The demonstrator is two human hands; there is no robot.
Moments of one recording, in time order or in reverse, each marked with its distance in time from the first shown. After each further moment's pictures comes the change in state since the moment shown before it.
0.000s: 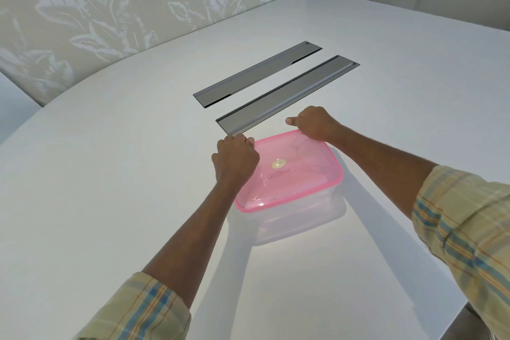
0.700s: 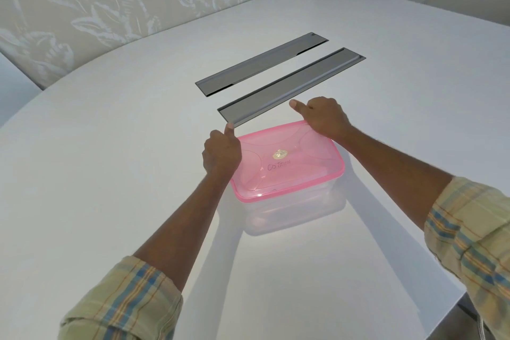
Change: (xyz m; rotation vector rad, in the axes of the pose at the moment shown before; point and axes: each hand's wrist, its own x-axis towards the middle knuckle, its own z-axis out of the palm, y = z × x) left_hand 0.001 -0.017 -0.009 -0.261 0.024 -0.413; right_hand -0.032 0.000 -0.003 -0.024 0.272 -0.040
